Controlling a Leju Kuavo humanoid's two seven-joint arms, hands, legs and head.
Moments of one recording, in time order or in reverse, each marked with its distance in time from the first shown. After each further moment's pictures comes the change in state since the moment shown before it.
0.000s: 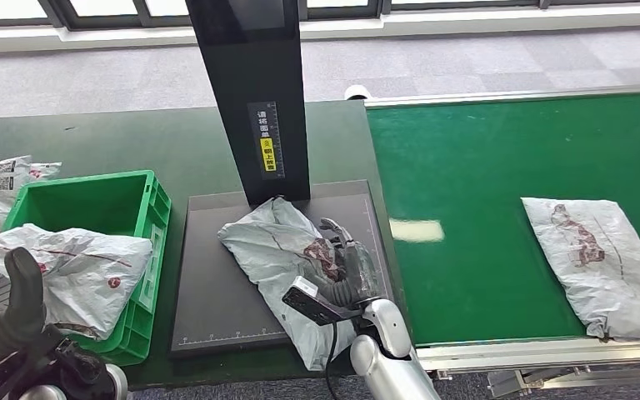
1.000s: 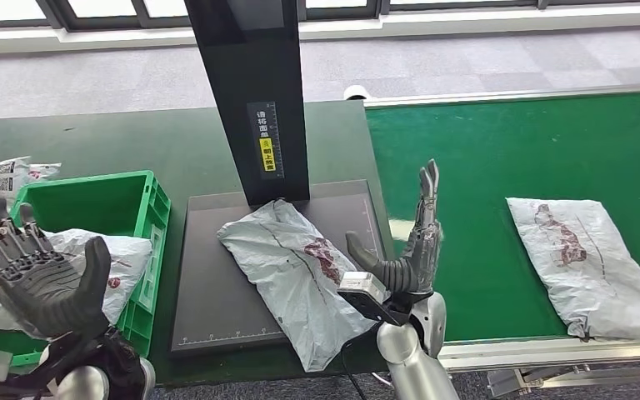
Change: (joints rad) left arm -0.045 0.015 -0.084 0.167 -0.063 -0.029 0.001; right arm 0.102 0.000 -0.052 -0.452 -0.326 -0.198 -0.305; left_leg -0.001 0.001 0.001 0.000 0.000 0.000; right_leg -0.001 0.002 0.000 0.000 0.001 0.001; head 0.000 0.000
